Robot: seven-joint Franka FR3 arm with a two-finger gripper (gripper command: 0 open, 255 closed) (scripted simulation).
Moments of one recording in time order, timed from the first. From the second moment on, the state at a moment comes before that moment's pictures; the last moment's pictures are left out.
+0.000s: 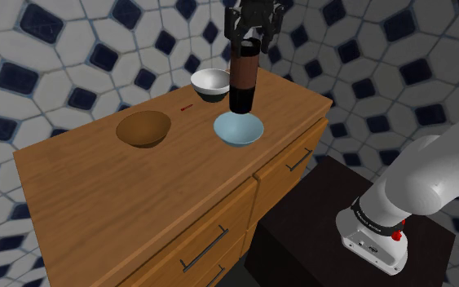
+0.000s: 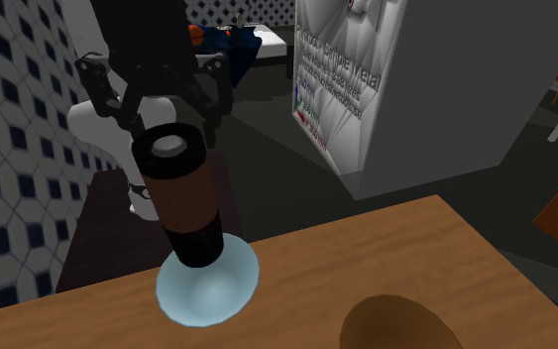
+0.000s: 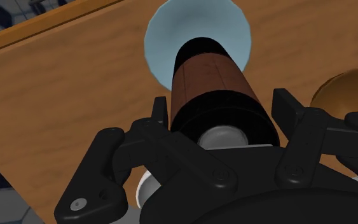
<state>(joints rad) 0.00 -0.24 0.31 -1.70 0.06 1.50 0.54</state>
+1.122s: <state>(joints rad) 0.00 -0.29 0.31 -1.94 0.07 1.69 0.53</state>
